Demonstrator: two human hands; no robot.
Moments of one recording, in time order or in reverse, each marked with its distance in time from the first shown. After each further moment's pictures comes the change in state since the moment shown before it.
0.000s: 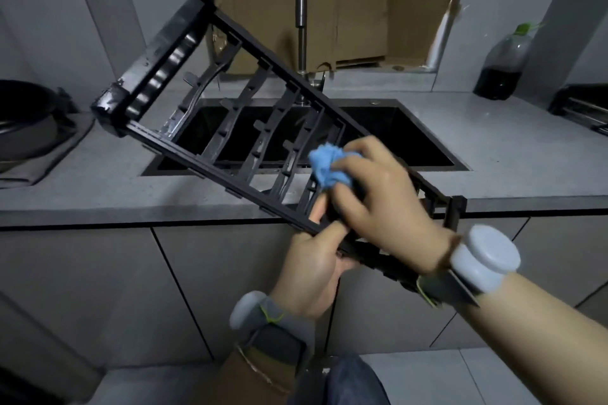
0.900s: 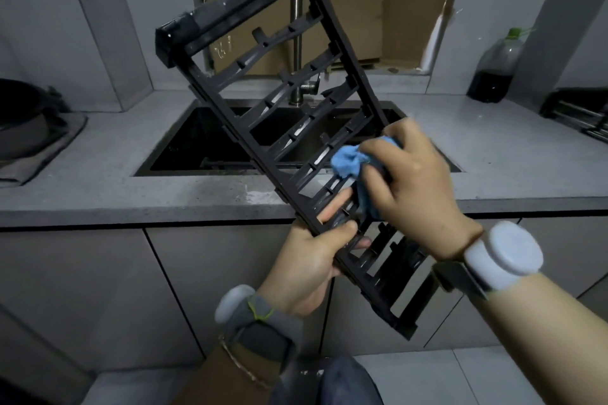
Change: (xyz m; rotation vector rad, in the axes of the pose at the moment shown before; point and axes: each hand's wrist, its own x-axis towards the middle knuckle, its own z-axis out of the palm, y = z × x) left_hand -0.005 0.012 0.008 0.214 0.040 -0.112; right_hand 0.002 0.018 -0.029 -0.287 0.119 -0.031
